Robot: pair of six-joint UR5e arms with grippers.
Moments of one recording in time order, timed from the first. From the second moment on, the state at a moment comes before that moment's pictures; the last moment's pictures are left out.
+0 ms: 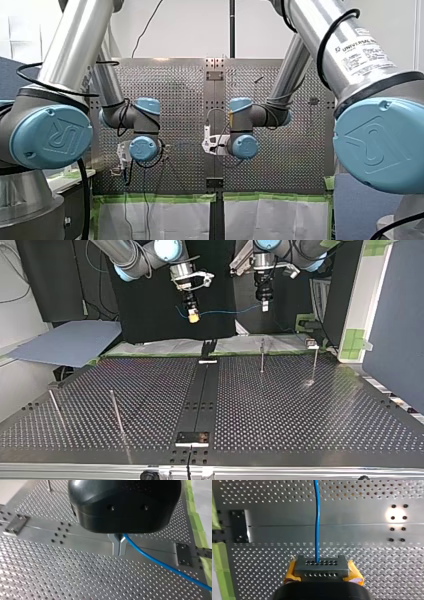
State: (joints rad) left arm -0.45 -1.92 -2.41 -2.06 -2.10 -1.77; right arm 2.36 -1.00 1.96 -0.88 1.74 1.63
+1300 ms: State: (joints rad) left arm -0.20 -2.18 -2.26 -2.01 -1.93 -1.79; right arm 2.32 -0.74 1.69 -0.84 1.66 1.64
